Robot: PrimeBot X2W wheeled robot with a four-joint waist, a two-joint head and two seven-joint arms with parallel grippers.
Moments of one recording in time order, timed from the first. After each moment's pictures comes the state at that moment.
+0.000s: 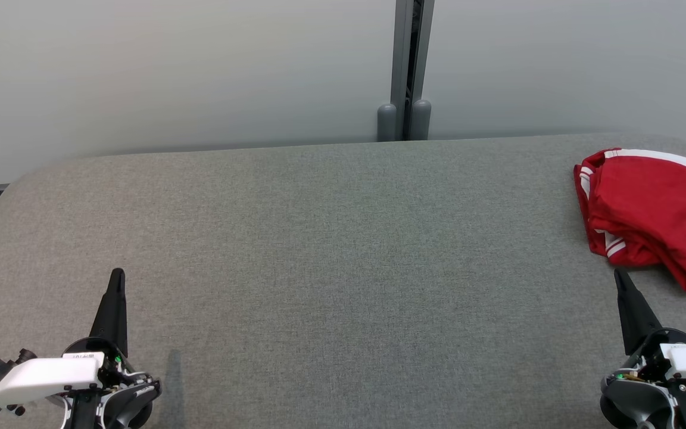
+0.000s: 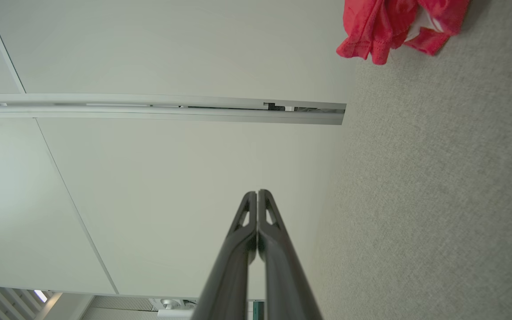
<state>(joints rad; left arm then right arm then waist) -0.10 0.05 0.11 0.25 -1.61 -0.13 0.11 -0.11 -0.05 -0.11 0.24 1.61 0.13 0.11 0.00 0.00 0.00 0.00</state>
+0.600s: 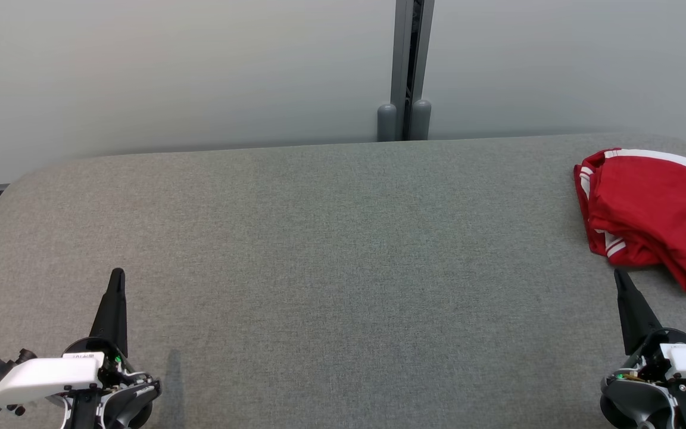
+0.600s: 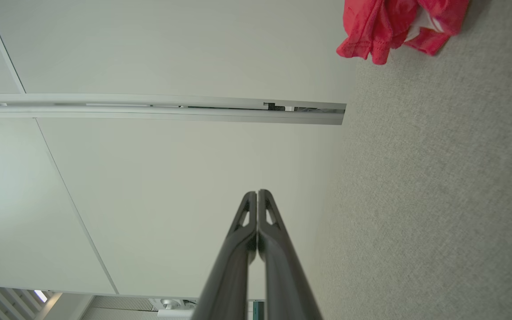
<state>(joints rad) -0.10 0.05 0.11 0.25 -1.61 -0.13 0.11 -0.11 -0.05 -0.11 0.24 1.61 0.13 0.11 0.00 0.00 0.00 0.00</state>
